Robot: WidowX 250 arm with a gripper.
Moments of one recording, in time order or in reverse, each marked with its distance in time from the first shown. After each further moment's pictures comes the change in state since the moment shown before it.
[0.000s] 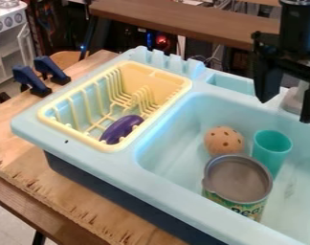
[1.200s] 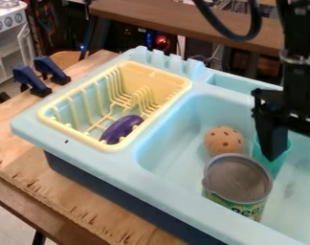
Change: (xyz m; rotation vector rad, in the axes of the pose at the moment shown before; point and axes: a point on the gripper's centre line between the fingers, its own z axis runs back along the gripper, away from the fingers) arm -0.037 -0.044 -0.028 -0.133 0.038 0.061
